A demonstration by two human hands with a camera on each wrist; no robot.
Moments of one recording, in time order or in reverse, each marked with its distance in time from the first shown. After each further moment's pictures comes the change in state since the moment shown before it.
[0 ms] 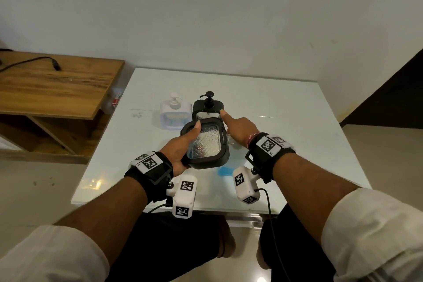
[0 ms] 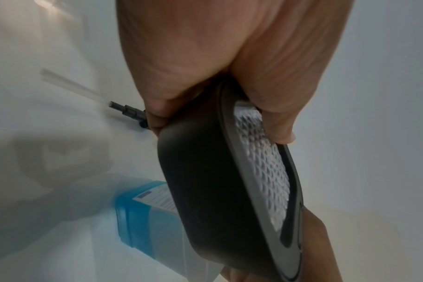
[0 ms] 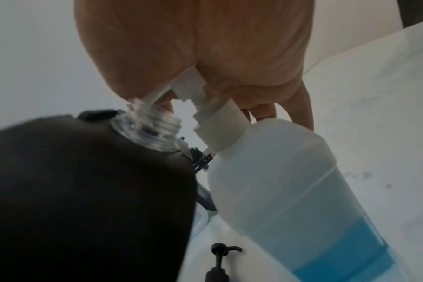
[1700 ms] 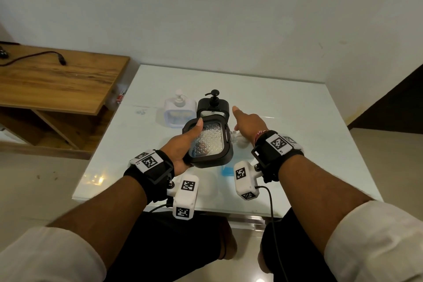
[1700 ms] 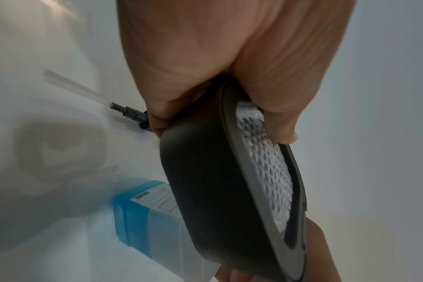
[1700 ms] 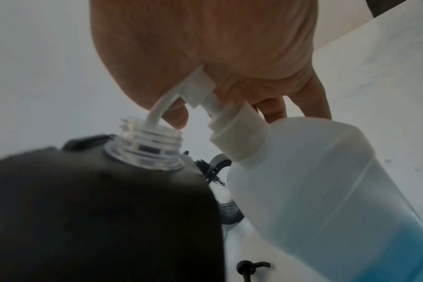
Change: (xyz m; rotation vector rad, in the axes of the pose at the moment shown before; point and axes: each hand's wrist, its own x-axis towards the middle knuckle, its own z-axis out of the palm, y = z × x) left_hand -0.006 0.005 -0.002 0.008 0.031 0.001; right_hand 0.019 0.003 -0.003 0.062 0.094 0.036
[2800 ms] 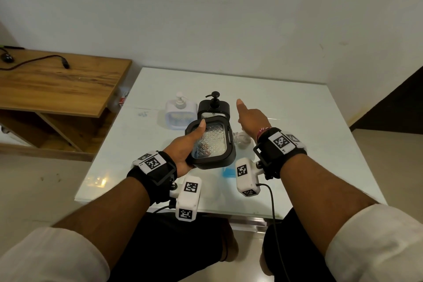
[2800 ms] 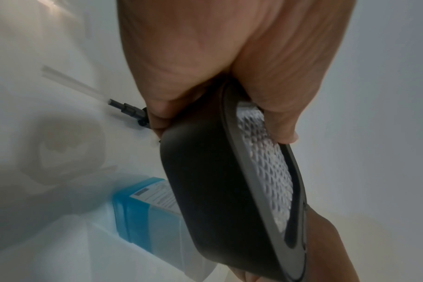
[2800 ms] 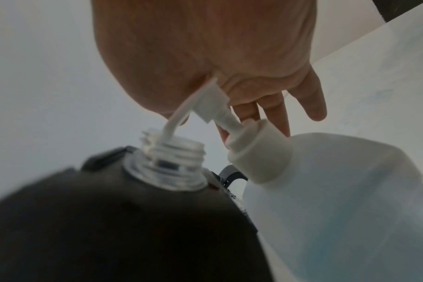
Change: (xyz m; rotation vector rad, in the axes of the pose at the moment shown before) left_hand 0.002 -0.002 0.003 -0.002 -0.001 0.006; right_hand 0.007 -0.003 -0.007 0.029 0.049 -0.065
